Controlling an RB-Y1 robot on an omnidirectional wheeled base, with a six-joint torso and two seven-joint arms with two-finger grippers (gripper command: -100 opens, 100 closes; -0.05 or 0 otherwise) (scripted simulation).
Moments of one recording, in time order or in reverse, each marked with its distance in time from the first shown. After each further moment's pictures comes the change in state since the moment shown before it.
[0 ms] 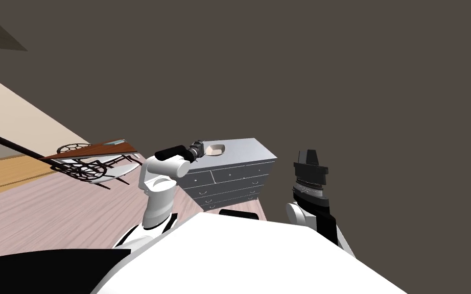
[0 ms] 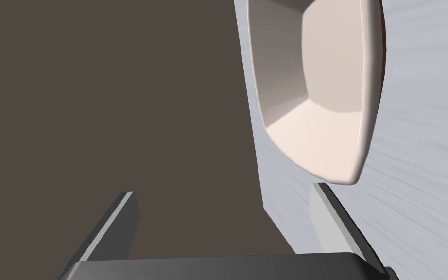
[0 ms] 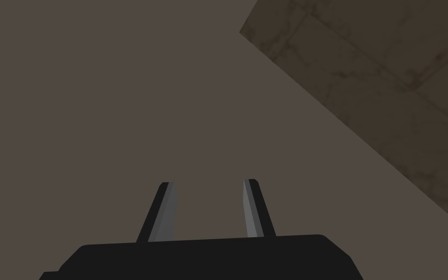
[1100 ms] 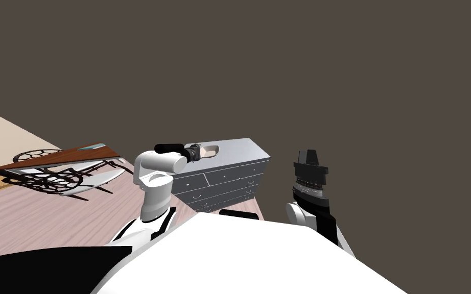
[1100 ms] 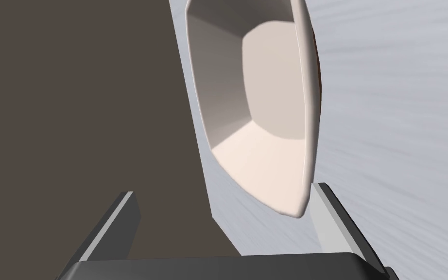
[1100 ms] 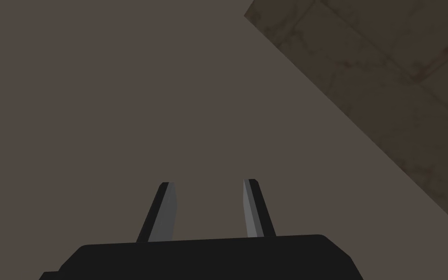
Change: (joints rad) left arm -0.057 0.055 0.052 0.024 0.028 0.279 0.084; right arm 0.000 0.000 0.000 0.000 0.000 0.000 0.000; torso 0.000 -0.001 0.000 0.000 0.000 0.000
